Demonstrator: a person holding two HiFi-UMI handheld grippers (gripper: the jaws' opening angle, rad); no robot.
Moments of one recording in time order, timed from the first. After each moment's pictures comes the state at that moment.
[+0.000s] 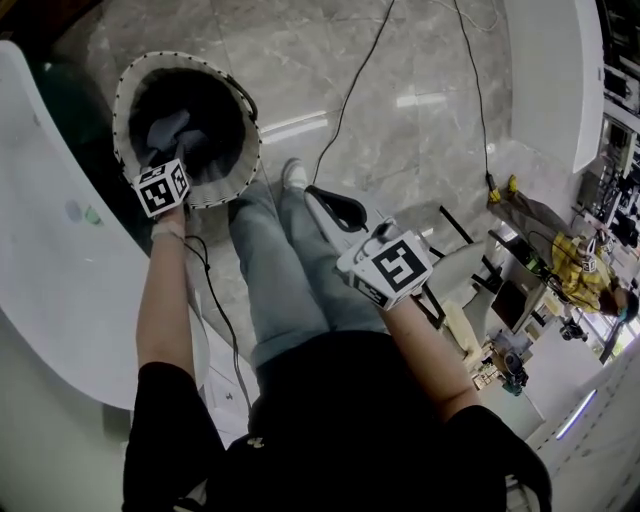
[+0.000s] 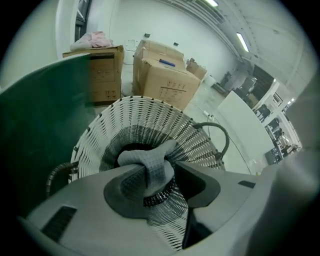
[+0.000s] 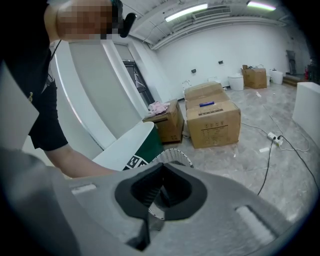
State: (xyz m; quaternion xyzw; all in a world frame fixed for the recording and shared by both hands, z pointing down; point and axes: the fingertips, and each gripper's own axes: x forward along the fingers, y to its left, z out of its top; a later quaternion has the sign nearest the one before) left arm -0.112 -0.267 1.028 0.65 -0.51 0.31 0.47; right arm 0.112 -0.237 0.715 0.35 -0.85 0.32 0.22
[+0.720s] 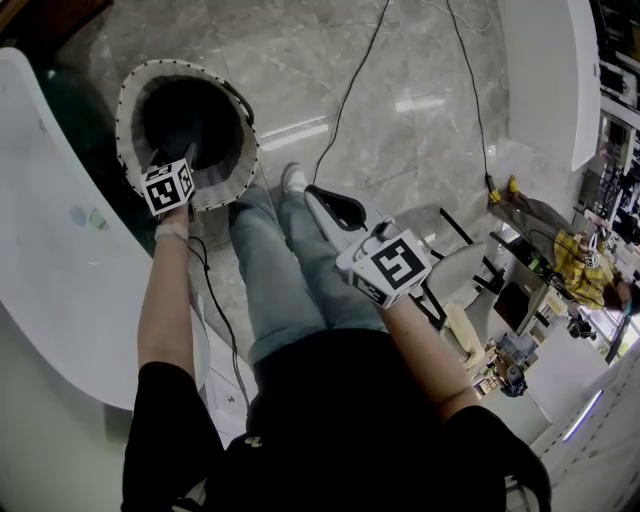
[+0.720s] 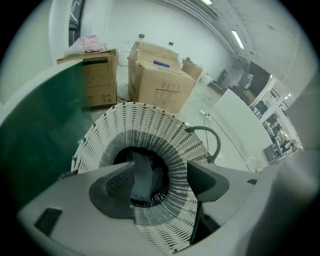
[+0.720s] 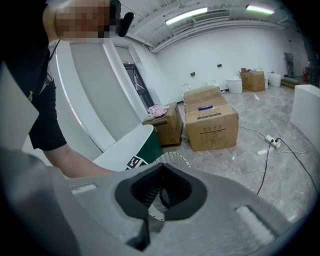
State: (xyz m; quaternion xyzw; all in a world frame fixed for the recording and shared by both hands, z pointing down) left arm -0.094 -0.272 1.009 0.66 -0.50 0.32 0.46; right arm 0.122 -0.235 0.695 0.36 -0.85 0.31 0.22
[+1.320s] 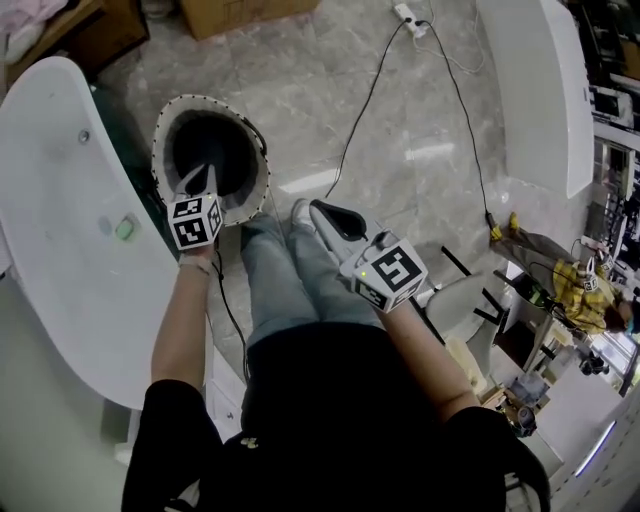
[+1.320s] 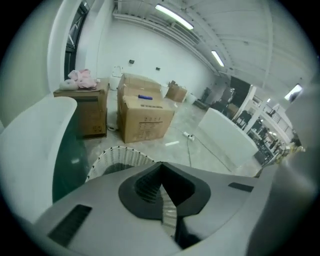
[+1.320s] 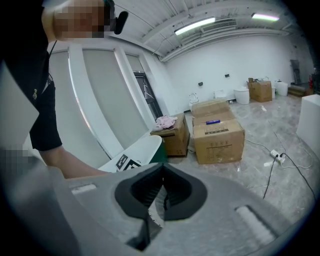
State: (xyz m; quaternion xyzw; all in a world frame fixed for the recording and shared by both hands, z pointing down) left arm -0.054 -0.286 0.816 0.74 -0.50 0.24 0.38; right arm 0.118 -0.237 0.588 0.34 -0.88 0.28 0.18
